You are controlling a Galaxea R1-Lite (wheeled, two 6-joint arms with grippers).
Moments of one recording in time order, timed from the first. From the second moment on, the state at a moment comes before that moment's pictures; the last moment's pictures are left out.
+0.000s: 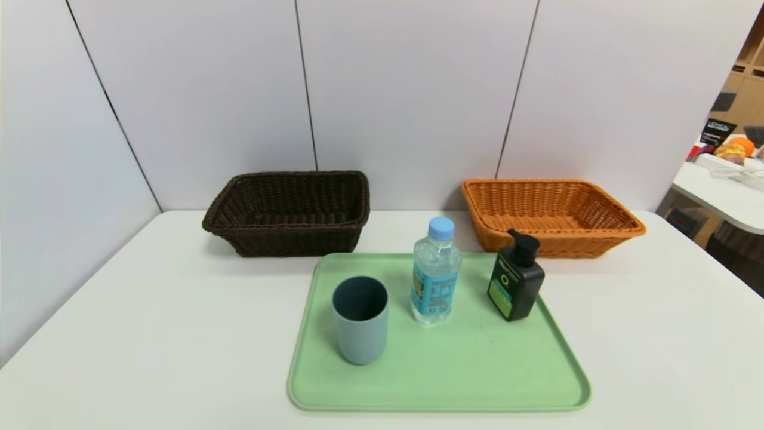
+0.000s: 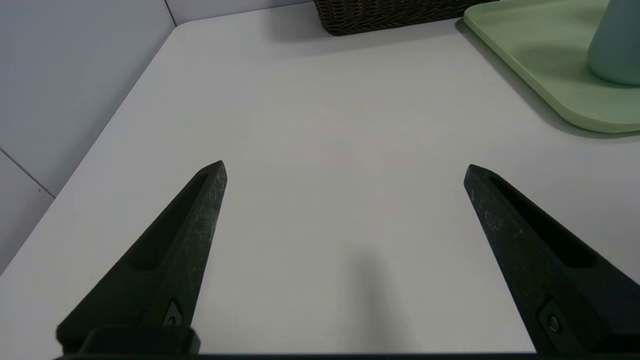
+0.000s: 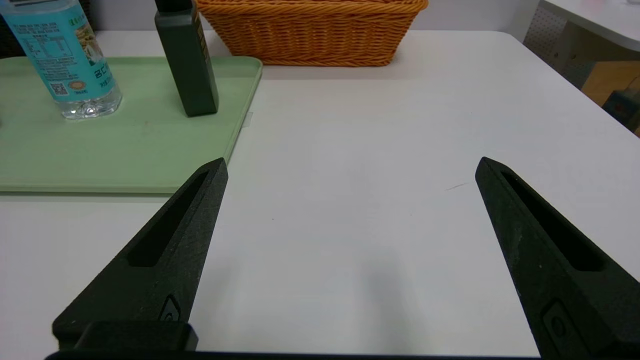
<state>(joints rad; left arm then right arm) 0.00 0.00 0.00 0.01 -0.05 0.10 0.00 0.00 0.00 0.00 0.00 0.00</state>
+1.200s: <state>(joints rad) 0.00 0.41 -0.54 -0.04 -0.05 0.09 0.00 0.40 -0.69 0.03 0.11 -0.05</state>
